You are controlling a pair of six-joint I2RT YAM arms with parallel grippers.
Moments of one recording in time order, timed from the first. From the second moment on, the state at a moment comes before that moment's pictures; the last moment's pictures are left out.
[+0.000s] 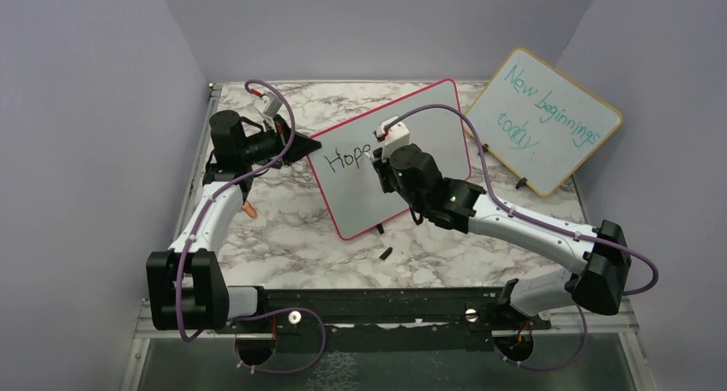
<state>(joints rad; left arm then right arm) 0.00 1.29 0.88 0.22 1.02 -0.24 0.99 1.38 1.14 -0.14 0.49 0.13</state>
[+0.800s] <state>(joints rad) 0.00 1.29 0.88 0.22 1.02 -0.24 0.99 1.38 1.14 -0.21 0.53 0.14</state>
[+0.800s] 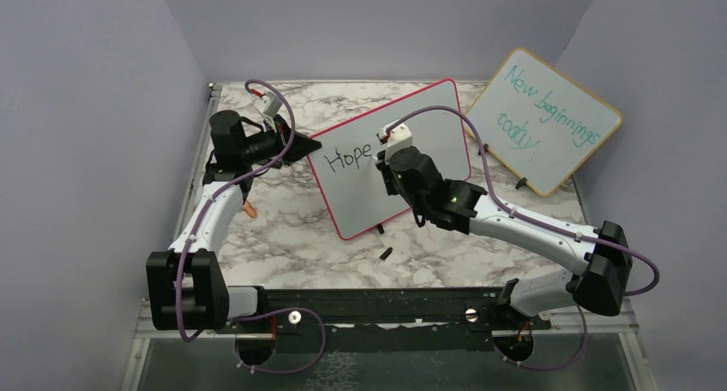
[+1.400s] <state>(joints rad) 0.00 1.29 0.88 0.21 1.02 -0.24 0.99 1.30 1.08 -0.18 0.53 0.13</state>
